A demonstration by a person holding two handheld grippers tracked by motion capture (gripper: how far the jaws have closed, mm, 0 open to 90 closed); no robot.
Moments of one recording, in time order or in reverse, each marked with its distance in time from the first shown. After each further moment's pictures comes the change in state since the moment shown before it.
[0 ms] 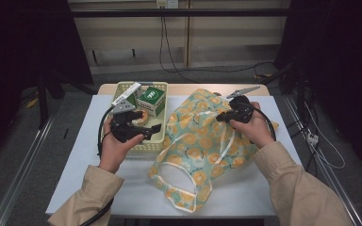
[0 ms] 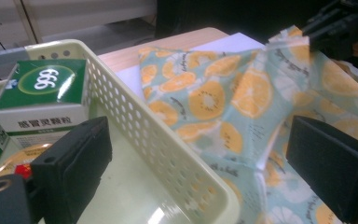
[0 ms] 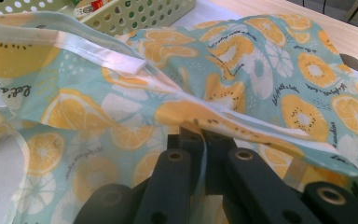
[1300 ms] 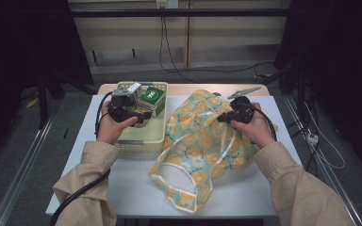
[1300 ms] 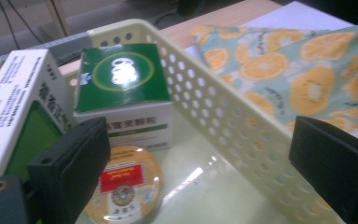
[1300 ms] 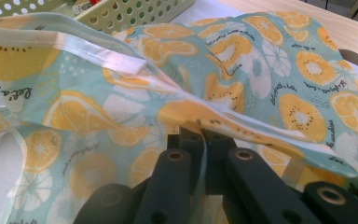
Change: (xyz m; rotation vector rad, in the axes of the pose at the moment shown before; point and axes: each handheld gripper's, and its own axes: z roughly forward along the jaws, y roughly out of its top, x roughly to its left) left arm 0.078 0.004 0.039 0.113 0.079 0.029; right arm -0.005 -0.004 0.002 0.004 0.008 0.006
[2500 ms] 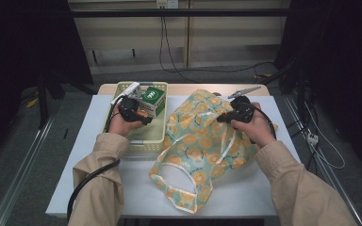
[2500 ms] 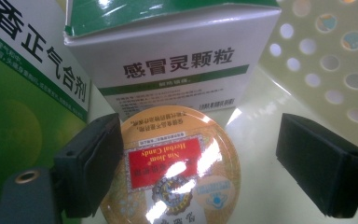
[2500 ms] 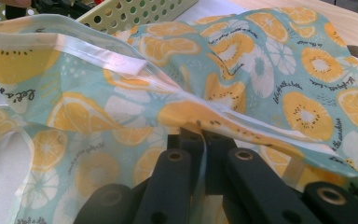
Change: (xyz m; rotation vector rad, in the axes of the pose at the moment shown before) left arm 0.027 -0.026 0.066 0.216 0.087 0.036; right arm -0.002 0.001 0.000 0.010 0.023 0.012
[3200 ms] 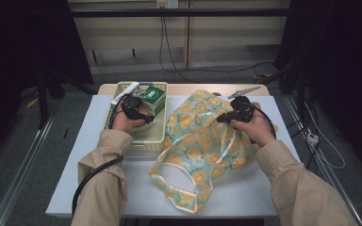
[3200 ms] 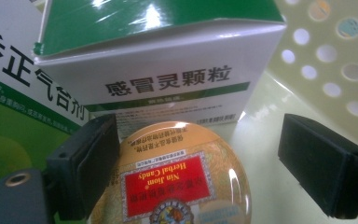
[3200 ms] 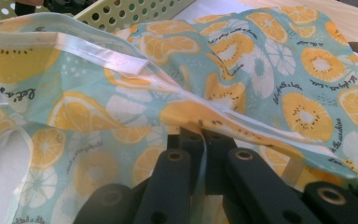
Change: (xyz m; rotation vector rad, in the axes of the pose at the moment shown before) left arm 0.001 0.007 0.011 0.018 0.008 0.060; right arm -0.004 -0.001 0.003 0.006 0.009 0.003
